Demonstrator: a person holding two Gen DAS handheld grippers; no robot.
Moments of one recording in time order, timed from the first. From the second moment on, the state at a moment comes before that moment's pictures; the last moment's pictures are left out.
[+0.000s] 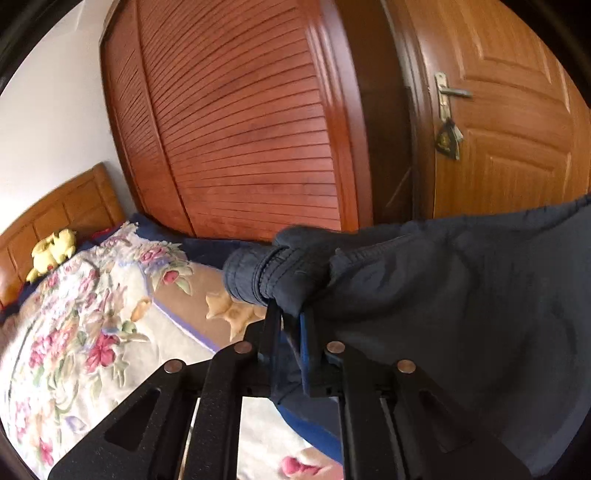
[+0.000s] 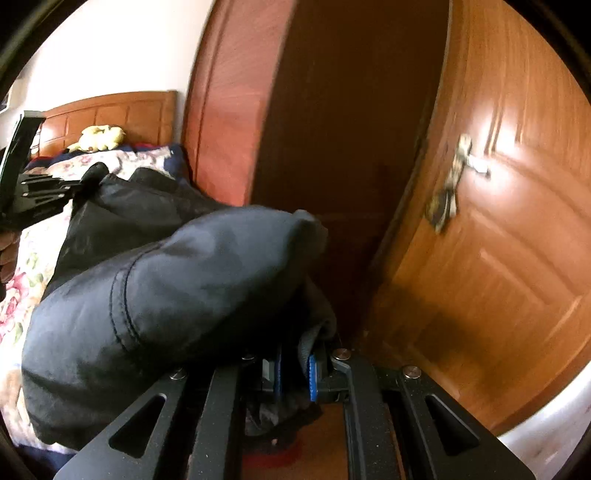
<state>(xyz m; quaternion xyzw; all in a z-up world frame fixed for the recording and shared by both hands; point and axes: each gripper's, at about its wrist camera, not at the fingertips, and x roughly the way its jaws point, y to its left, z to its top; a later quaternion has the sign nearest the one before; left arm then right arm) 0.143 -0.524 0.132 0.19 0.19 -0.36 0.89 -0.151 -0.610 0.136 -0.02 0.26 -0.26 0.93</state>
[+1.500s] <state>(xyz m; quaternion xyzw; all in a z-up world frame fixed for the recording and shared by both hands) 0.051 -0.248 0.088 0.08 0.20 -0.32 0.92 -0.153 -0.390 0.096 0.02 0.17 -0.13 0.98</state>
